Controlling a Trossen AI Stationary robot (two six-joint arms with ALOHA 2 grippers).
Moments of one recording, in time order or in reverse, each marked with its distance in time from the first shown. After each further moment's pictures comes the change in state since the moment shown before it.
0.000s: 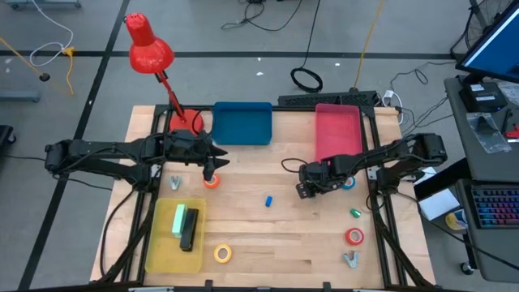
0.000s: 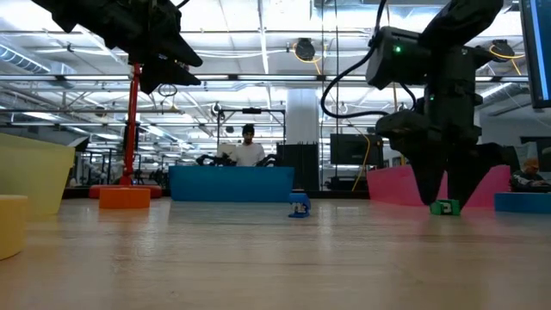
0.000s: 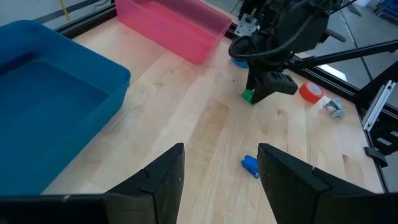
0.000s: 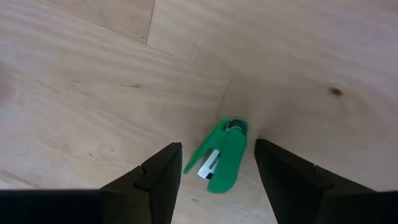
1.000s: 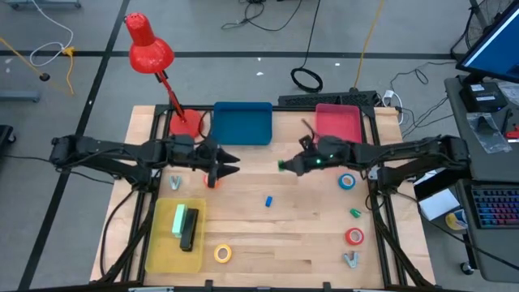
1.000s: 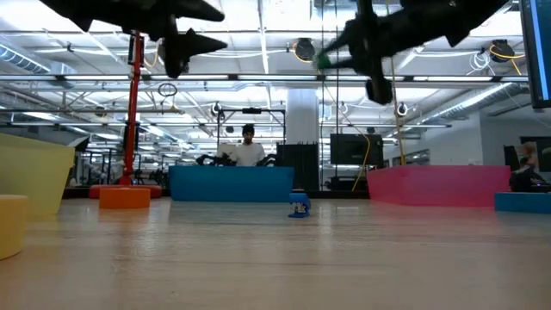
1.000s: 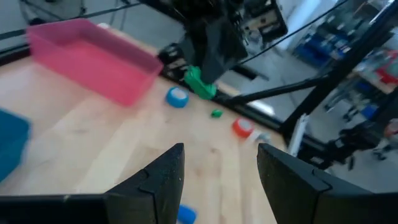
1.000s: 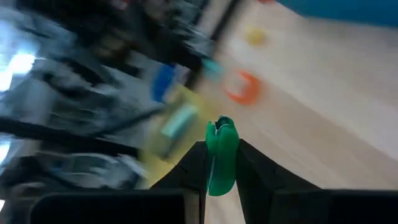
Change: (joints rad) left arm -0.109 0.118 0.002 0.365 0.064 -0.080; right arm -0.103 -0.299 -0.006 0.779 0.015 -0.230
